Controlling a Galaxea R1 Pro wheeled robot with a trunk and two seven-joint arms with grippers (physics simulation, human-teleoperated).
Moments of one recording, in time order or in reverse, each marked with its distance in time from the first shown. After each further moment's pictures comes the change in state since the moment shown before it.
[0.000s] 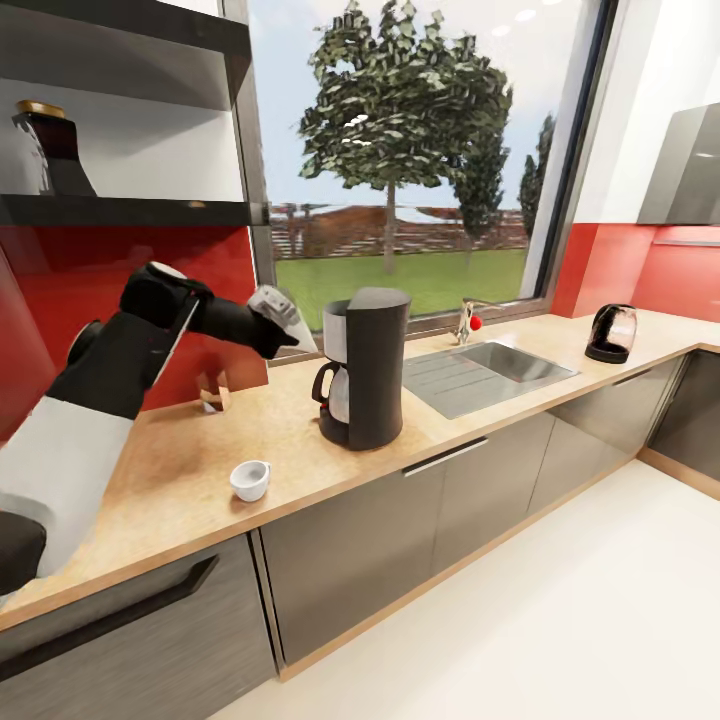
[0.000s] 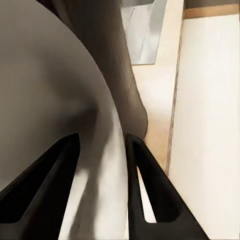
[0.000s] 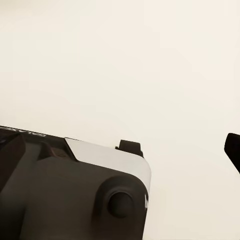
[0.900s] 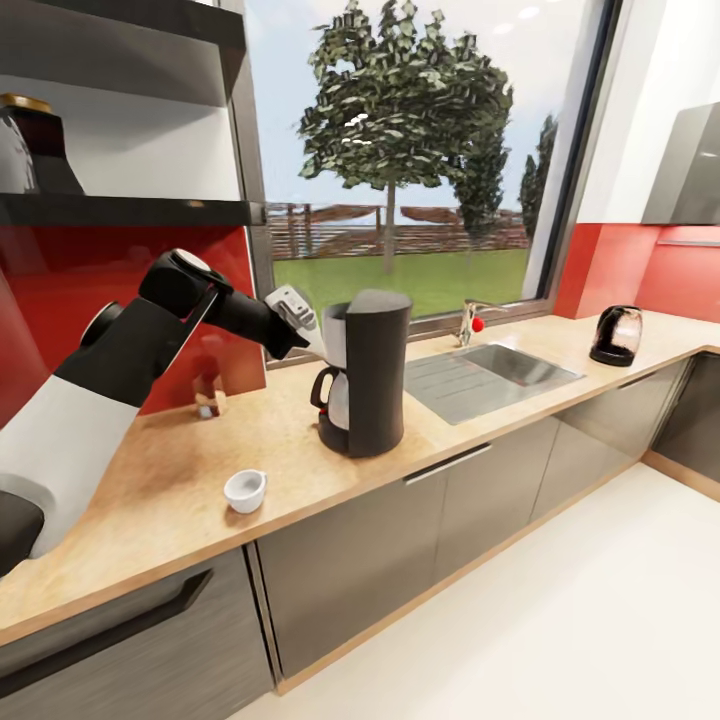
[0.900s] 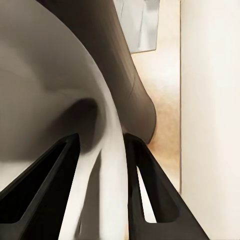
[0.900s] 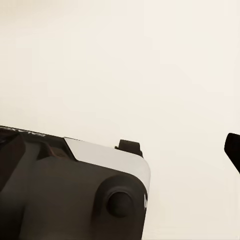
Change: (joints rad) left arm -0.075 0.002 -0.149 0.015 -0.007 0.000 -0.040; right arm 0.000 -0.001 0.000 0.000 0.000 0.001 0.000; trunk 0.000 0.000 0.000
